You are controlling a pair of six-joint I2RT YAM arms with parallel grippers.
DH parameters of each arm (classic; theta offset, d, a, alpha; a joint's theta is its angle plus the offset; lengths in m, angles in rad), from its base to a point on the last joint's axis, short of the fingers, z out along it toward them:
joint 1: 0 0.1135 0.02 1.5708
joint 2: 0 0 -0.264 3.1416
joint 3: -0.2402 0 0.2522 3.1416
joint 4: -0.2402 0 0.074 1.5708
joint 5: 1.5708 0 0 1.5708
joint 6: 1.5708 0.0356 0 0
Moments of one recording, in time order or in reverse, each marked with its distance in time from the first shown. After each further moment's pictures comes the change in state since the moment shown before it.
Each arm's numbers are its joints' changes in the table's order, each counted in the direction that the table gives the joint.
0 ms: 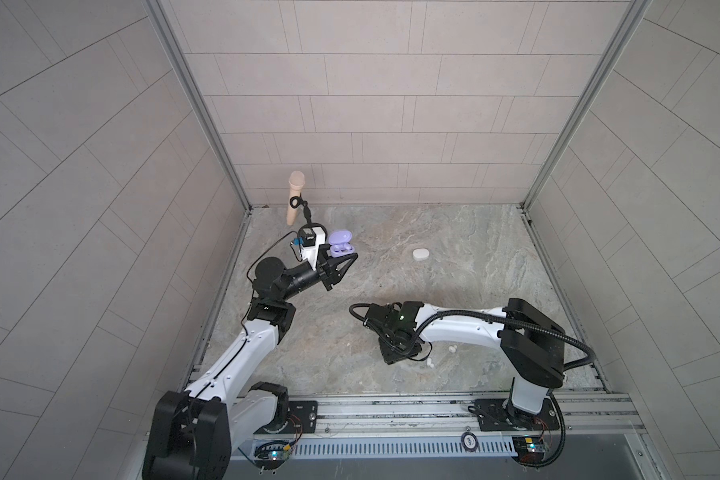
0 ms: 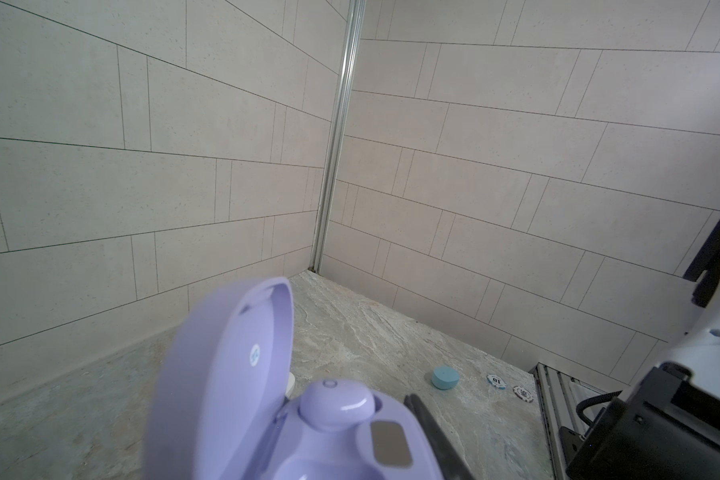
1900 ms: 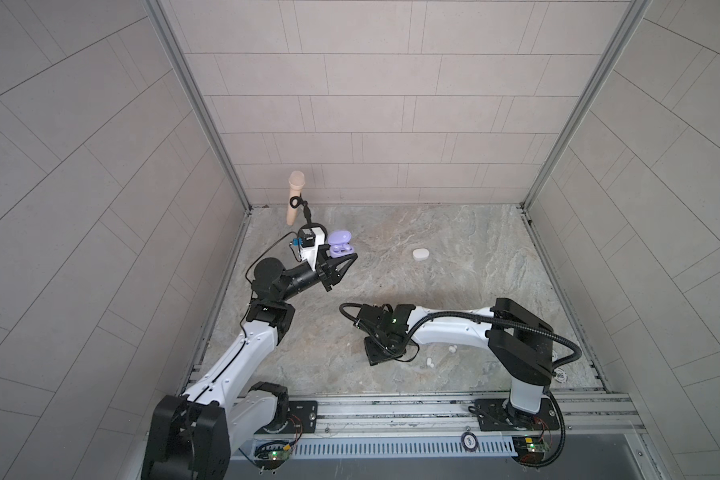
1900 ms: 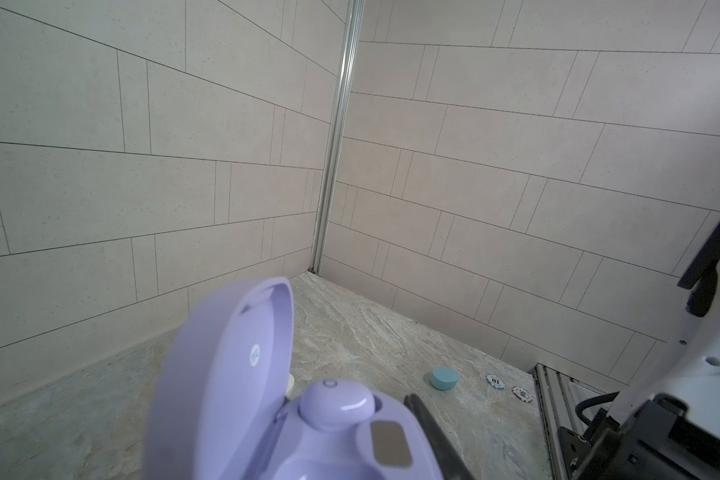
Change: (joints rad) left arm 0.000 0.018 0.000 -0.014 -0.001 0.002; right arm 0.019 -0.064 -0.035 0.205 -0.115 0.033
